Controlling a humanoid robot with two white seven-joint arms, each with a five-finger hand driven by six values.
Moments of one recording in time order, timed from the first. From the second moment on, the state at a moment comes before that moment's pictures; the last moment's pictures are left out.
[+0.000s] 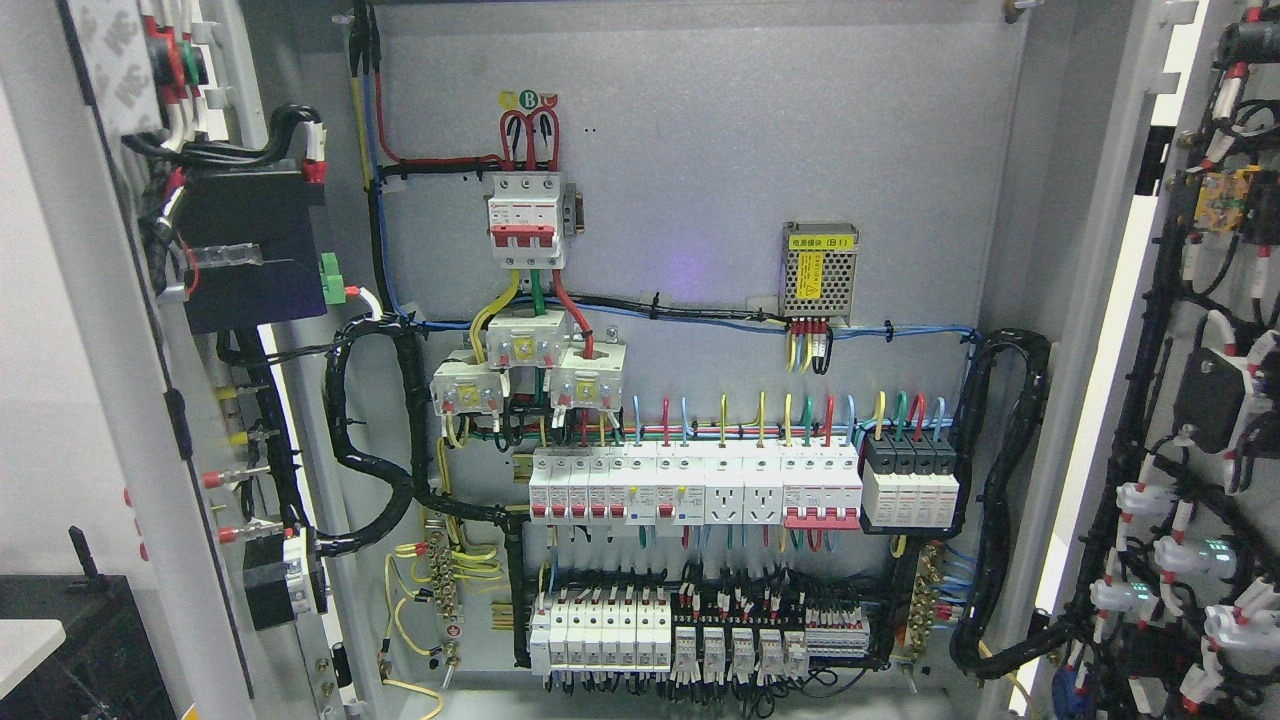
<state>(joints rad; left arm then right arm) 0.66 0.10 -0.19 -1.38 0.00 -0.43 -0.21 0.14 -0.09 0.40 -1.88 -0.44 -0.41 0.38</state>
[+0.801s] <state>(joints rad) 0.65 0.13 -0.20 -1.73 0.00 -0.68 -0.20 0.18 -0.18 0.30 -1.99 -0.44 -0.66 0.39</state>
